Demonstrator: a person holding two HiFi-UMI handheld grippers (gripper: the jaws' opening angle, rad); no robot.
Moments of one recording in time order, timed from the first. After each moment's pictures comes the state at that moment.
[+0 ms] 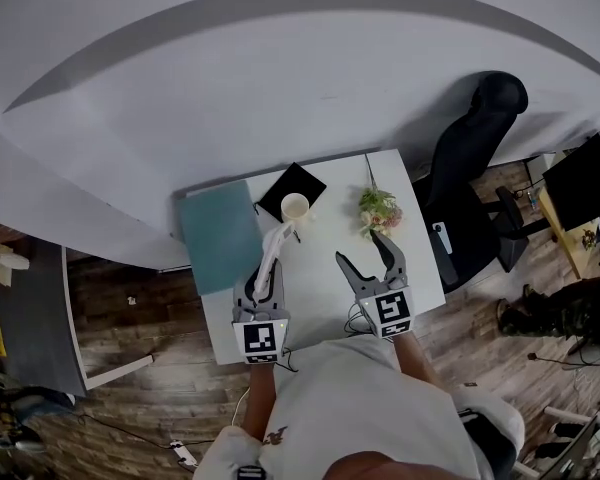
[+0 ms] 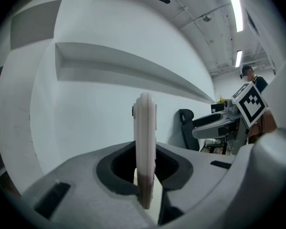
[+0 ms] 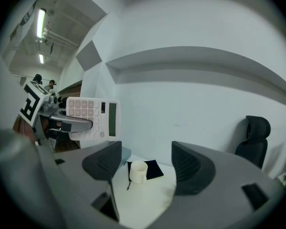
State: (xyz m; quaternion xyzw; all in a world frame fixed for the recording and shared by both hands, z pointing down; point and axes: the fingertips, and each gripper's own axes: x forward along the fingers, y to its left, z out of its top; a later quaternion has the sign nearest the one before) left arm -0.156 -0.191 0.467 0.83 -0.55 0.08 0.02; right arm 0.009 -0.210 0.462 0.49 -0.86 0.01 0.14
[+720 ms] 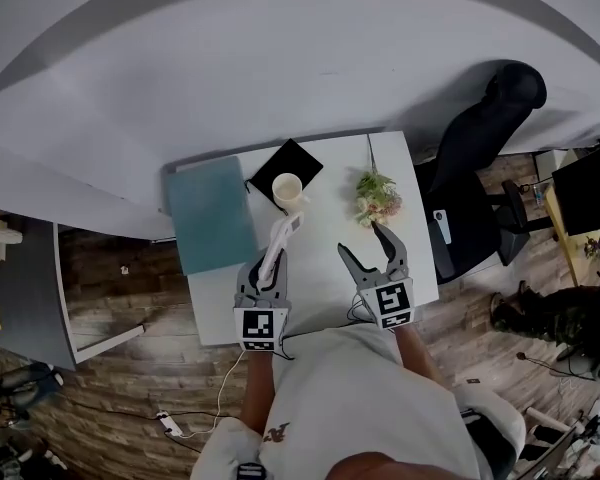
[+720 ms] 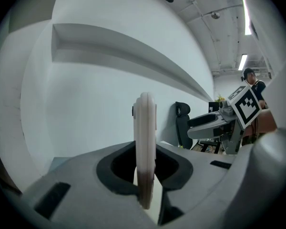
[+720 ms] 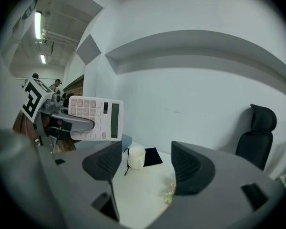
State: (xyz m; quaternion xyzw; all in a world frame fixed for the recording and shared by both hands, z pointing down) left arm -0.113 -0.194 0.516 0.84 -0.53 0.10 0.08; right arm 0.041 -0.220 0.507 0.46 -0.87 0.04 0.18
